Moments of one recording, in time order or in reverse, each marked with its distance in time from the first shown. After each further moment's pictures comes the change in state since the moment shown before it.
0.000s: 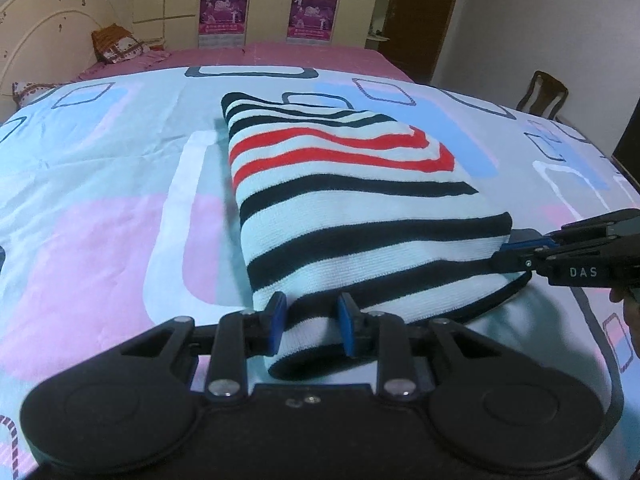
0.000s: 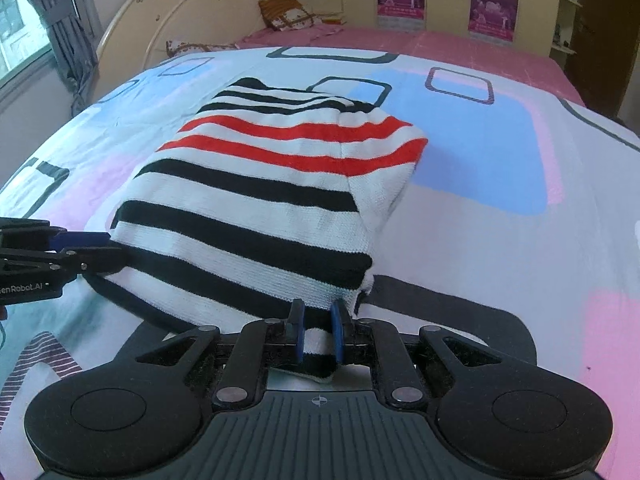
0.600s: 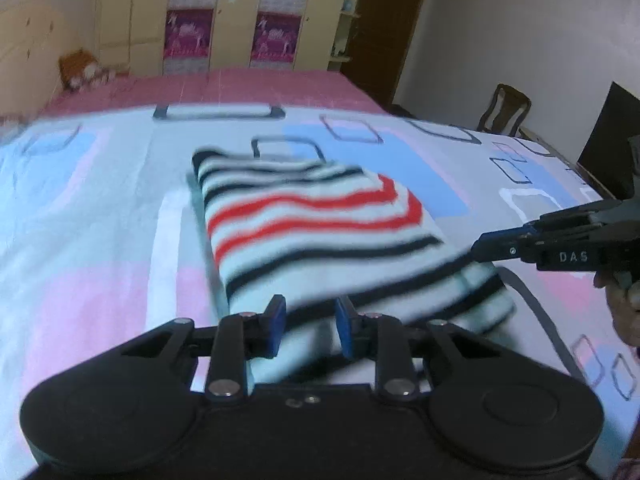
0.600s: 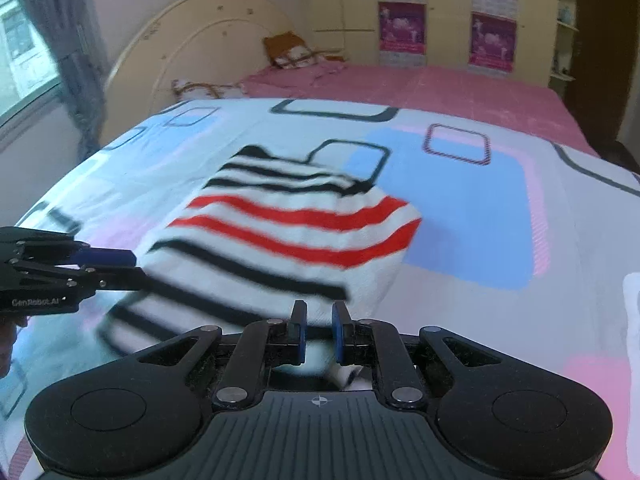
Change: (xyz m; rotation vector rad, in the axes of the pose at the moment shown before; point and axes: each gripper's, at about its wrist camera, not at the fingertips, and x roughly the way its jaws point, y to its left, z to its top) left arm -0.016 0.009 0.032 0.036 -0.045 -0.121; right arm -0.029 0.001 0.038 -0.015 -0.092 0.022
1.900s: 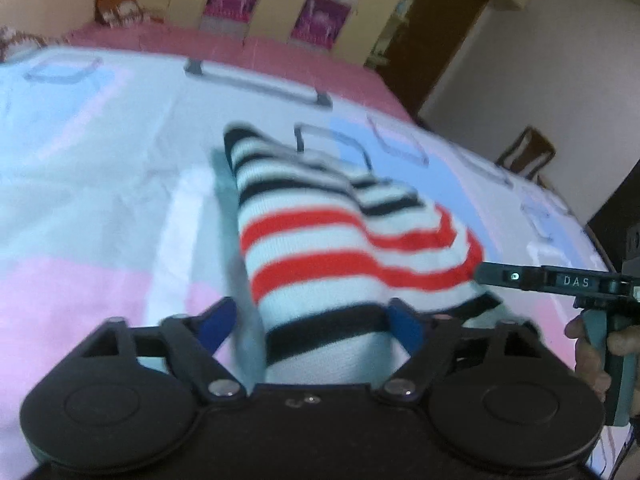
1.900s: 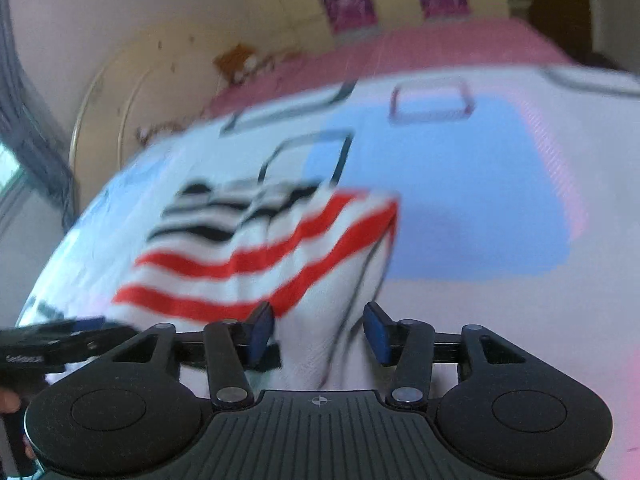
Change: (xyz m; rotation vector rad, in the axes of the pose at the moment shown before) left arm 0.049 0.057 0.031 -0.223 -0.013 -0.043; right arm 0.057 -0.066 0.028 0.309 -0.037 0.056
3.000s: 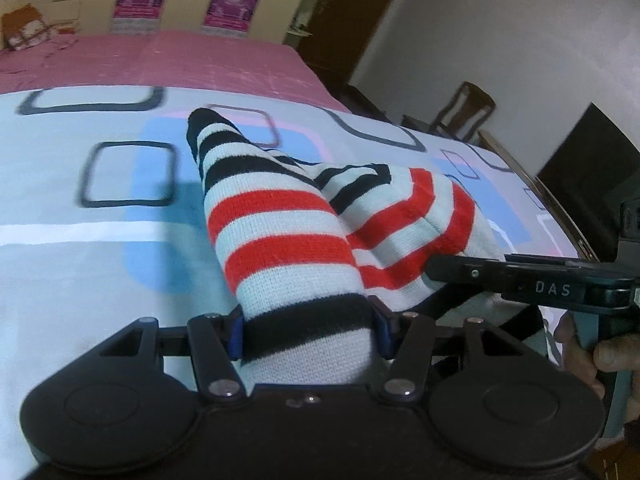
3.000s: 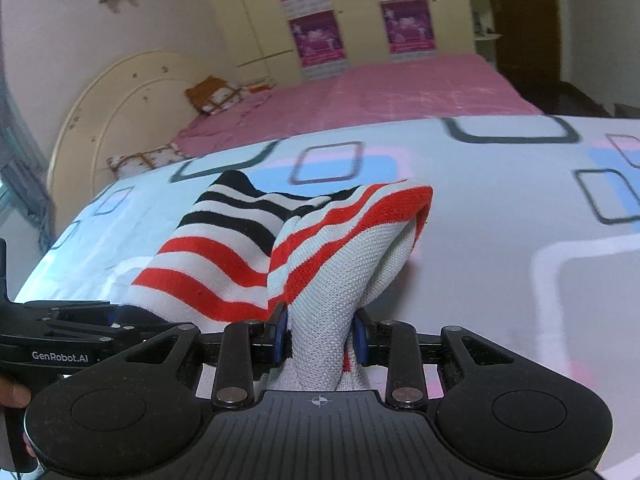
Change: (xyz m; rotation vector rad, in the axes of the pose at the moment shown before) left arm 0.065 -0.162 0.020 0.133 0.098 -0.120; right arm -0.100 -0.073 0.024 -0.038 -0.052 -0.084
